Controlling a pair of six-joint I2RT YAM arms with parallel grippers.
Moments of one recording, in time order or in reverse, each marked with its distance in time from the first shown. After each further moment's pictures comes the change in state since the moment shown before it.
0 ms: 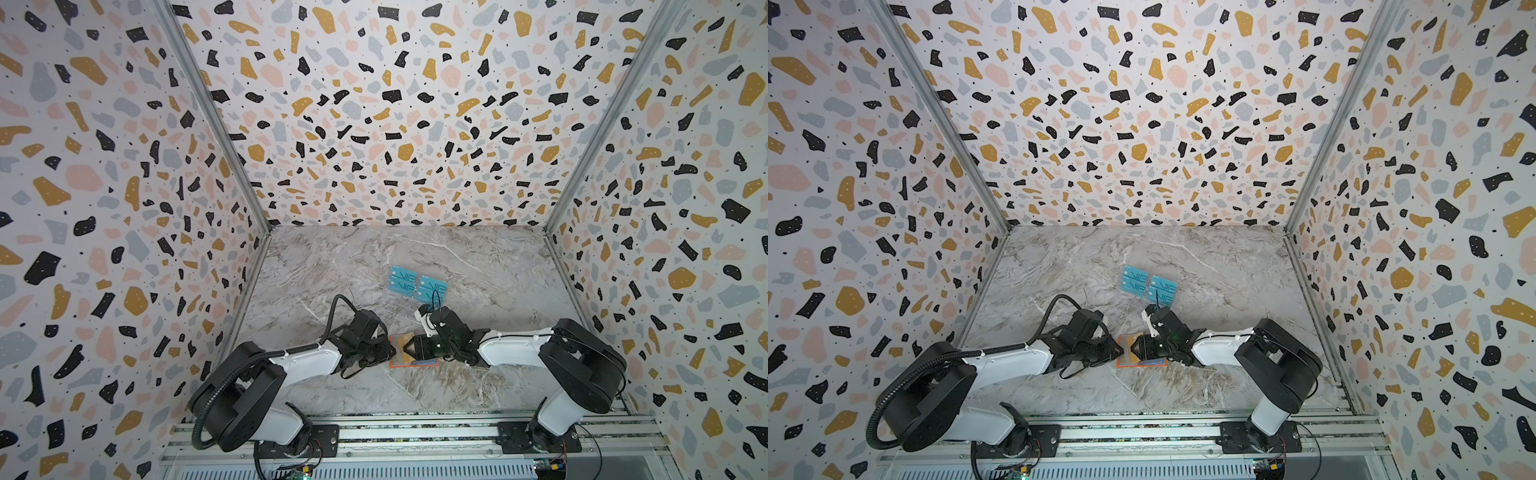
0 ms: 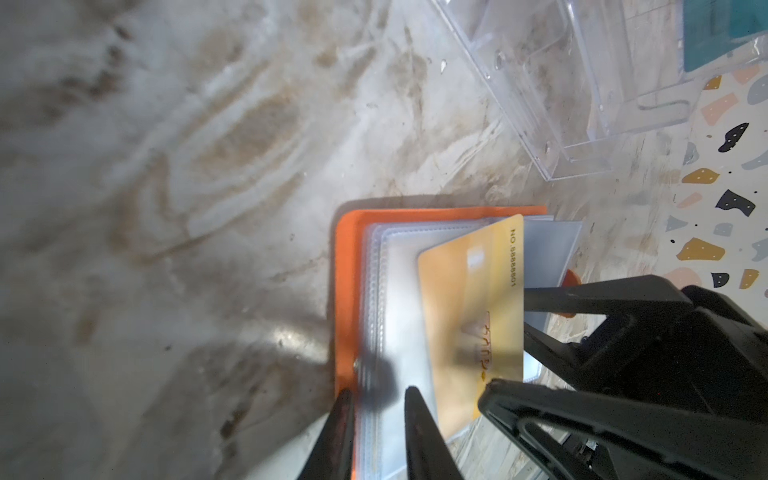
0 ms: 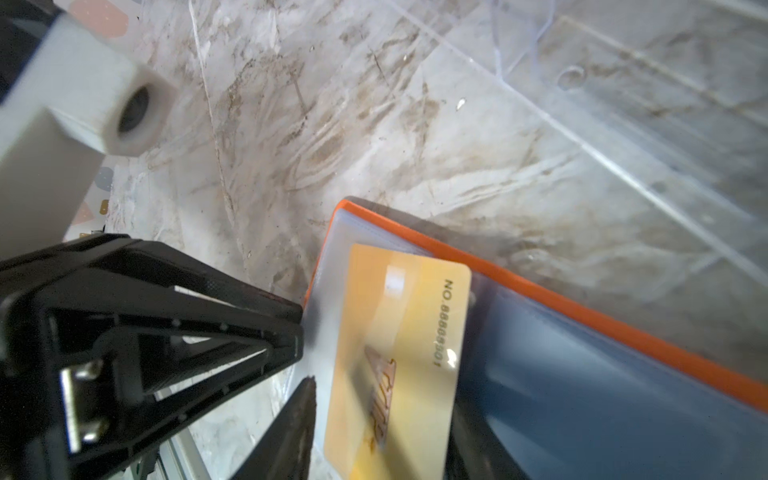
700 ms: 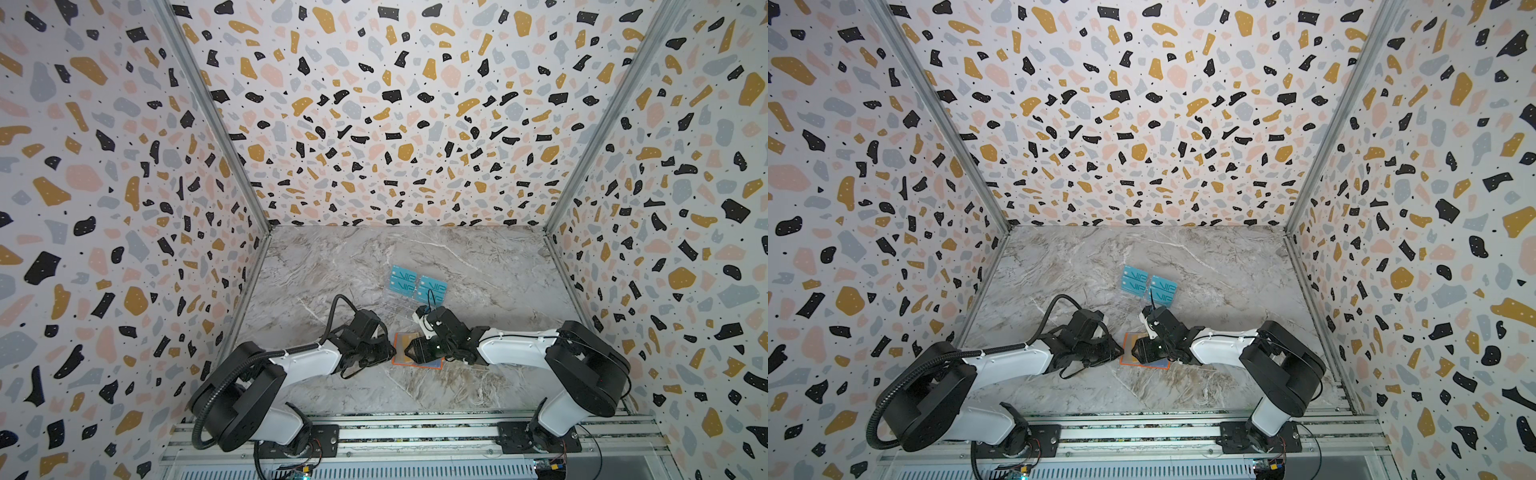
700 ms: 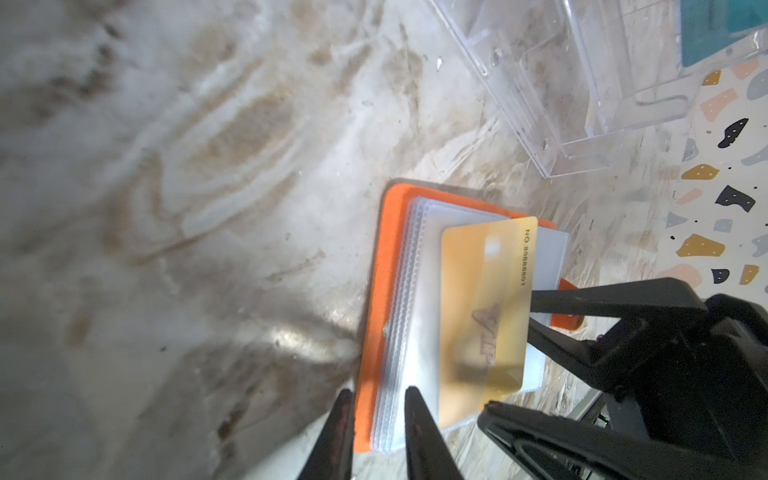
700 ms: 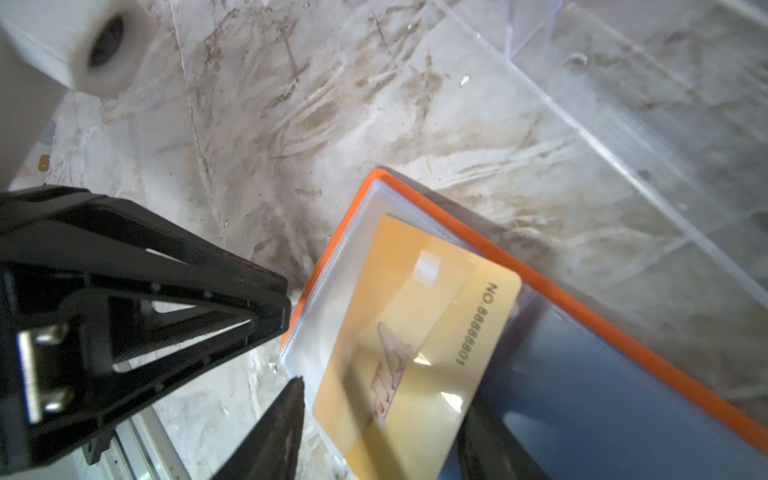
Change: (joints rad) left arm 0.000 0.000 0.000 0.000 0.003 0.006; right arm 0.032 -0.007 0.055 -0.140 0.039 -0.089
